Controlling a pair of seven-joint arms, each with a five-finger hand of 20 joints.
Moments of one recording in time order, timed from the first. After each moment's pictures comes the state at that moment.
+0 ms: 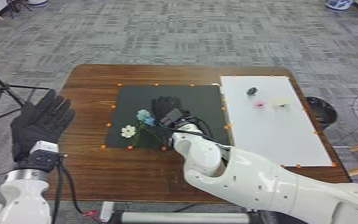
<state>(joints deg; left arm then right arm) 122.5 -63.4 -101.7 -118.4 20.7 7.7 14.9 -49.1 -66.8 12.2 -89.6 -129.1 13.8 37.1</state>
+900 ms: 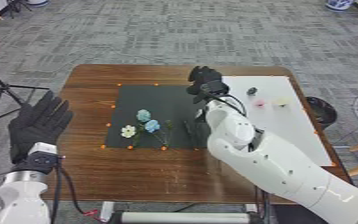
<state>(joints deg) 123.4 -63.5 -102.4 -118.6 20.7 7.6 15.1 -53.6 -60.1 30.8 -92.5 -124.8 13.4 39.8</state>
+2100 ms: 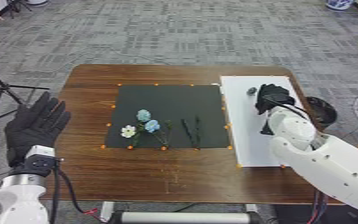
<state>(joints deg) 124.7 -64.3 -102.8 -119.3 21.0 7.2 16.5 -59.2 -41.4 36.4 -91.7 -120.4 2.8 42.8</state>
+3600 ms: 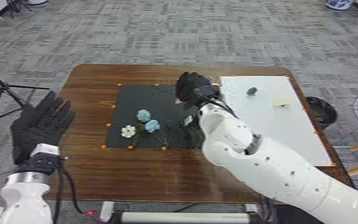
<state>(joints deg) 123.3 -63.9 -101.4 -118.8 21.0 7.2 15.6 -54.4 -61.8 28.4 -96.7 -117.3 13.8 35.5</state>
